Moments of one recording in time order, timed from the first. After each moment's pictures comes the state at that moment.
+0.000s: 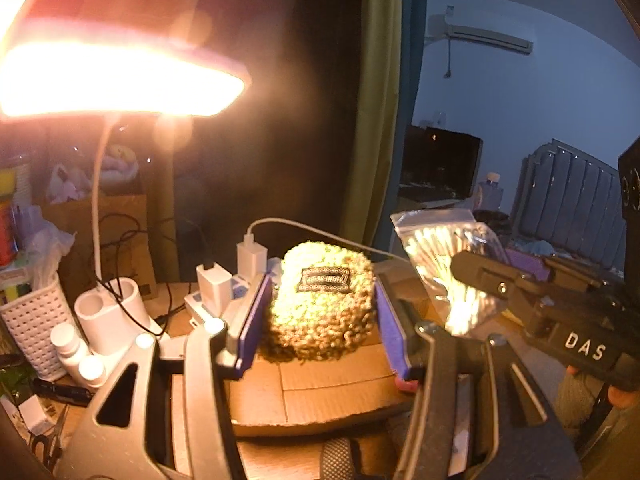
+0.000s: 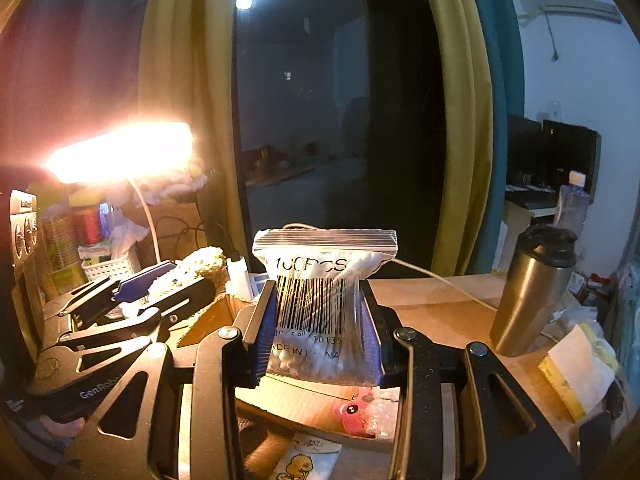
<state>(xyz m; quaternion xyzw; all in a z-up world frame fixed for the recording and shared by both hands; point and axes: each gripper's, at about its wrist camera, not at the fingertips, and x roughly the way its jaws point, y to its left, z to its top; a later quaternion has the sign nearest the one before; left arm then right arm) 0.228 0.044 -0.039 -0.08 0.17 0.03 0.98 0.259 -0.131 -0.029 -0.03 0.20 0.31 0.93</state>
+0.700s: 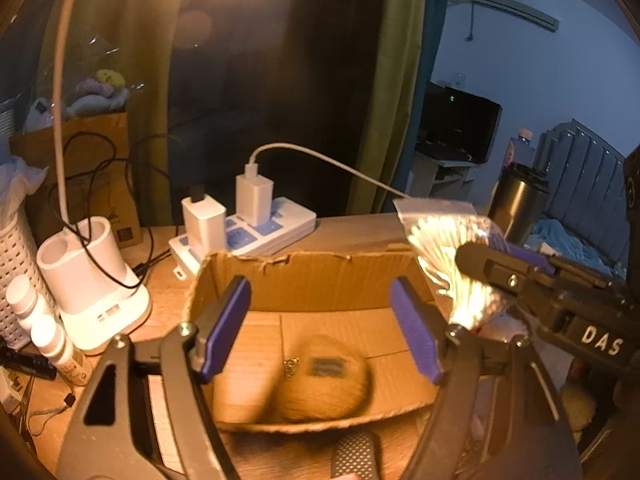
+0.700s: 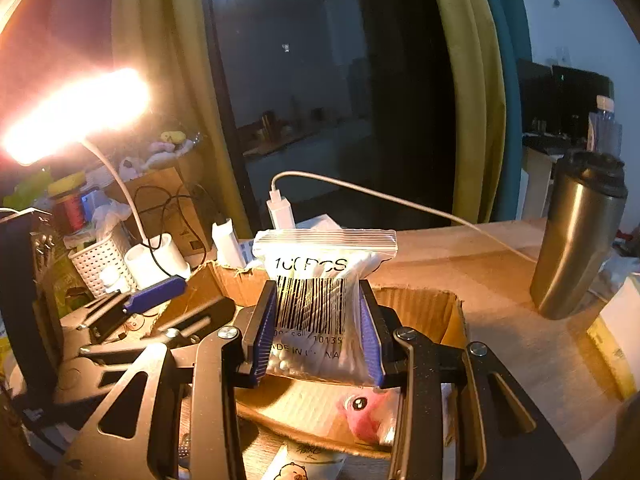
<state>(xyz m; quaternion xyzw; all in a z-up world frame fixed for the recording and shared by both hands) 0.275 0.051 -0.096 -0.10 0.26 0.04 0.96 0.304 -0.120 -0.081 0.00 0.28 0.33 0.90</state>
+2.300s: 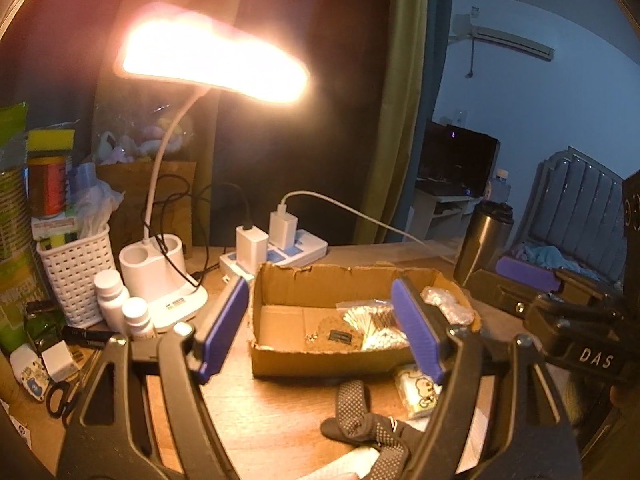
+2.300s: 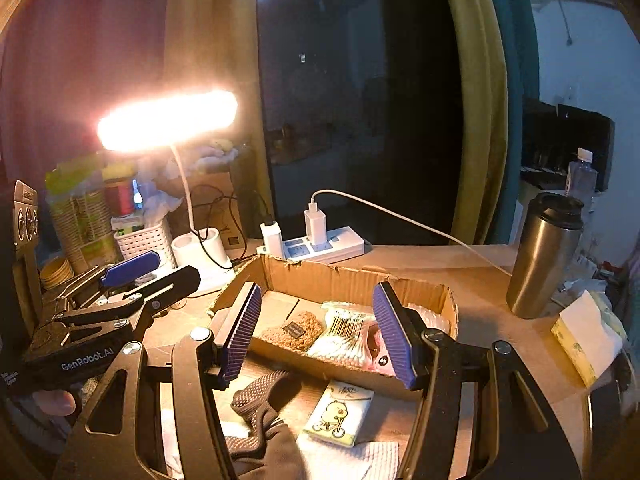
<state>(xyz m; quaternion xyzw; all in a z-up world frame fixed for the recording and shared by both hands) 0.167 0.053 -0.049 -0.10 0.19 0.07 0.97 0.212 -0.137 -0.036 -0.03 0.23 0.34 0.91</state>
